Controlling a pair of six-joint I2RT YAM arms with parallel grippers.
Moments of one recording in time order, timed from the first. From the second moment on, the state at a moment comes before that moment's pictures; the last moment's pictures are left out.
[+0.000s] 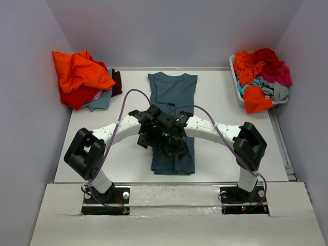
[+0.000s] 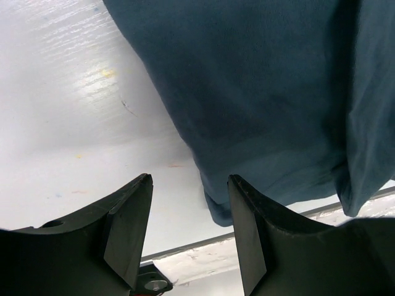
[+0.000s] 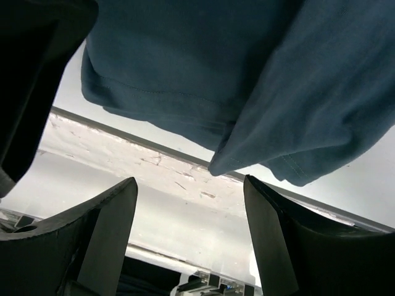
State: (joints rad) left arm -0.68 1.59 1.06 -0.80 0.06 -0.41; right arm 0.98 1.85 1.46 -1.05 -0.20 0.70
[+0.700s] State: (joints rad) left arm -0.69 1.46 0.88 -0.75 0.16 -0.48; right arm 0.94 1.60 1.08 -0.96 -0.11 0.90
